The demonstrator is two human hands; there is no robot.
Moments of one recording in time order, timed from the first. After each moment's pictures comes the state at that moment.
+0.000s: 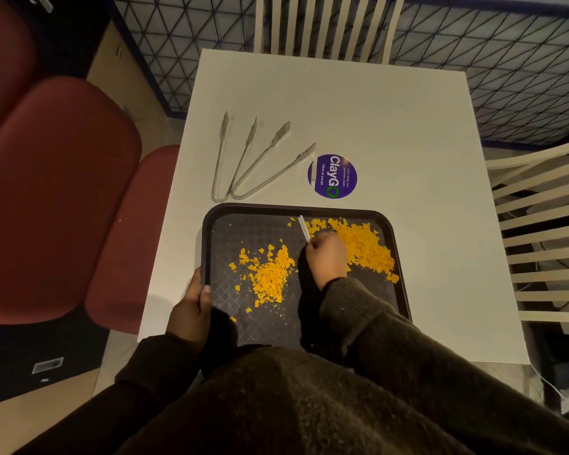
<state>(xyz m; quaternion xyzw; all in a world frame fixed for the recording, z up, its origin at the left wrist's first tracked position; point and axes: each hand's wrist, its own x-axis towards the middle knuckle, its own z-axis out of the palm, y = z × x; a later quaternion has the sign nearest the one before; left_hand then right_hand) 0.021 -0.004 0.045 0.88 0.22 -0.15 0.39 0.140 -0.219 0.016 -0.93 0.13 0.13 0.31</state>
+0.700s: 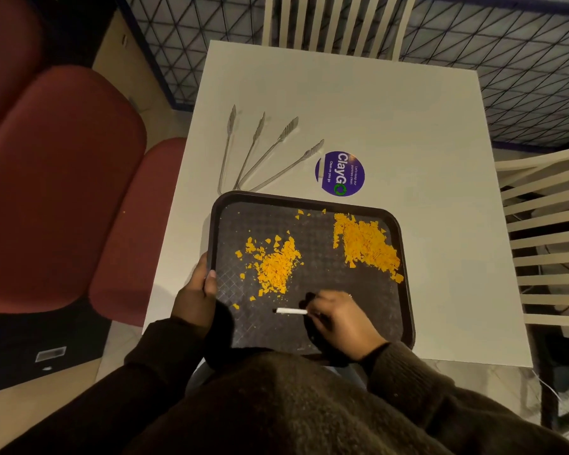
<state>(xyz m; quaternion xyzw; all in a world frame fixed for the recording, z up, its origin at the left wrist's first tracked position) 0.032 0.002 0.045 0.86 0.22 -0.12 0.45 0.044 -0.259 0.036 -0.92 -0.25 0.18 0.26</state>
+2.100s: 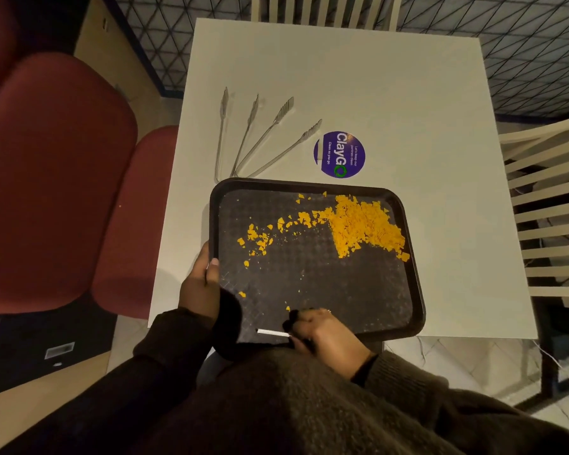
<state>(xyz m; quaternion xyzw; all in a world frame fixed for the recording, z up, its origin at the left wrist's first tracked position) 0.033 -0.001 0.042 0.82 0.25 -0.11 0.50 -0.001 -0.229 0.036 -0.88 -0.31 0.22 0.30</state>
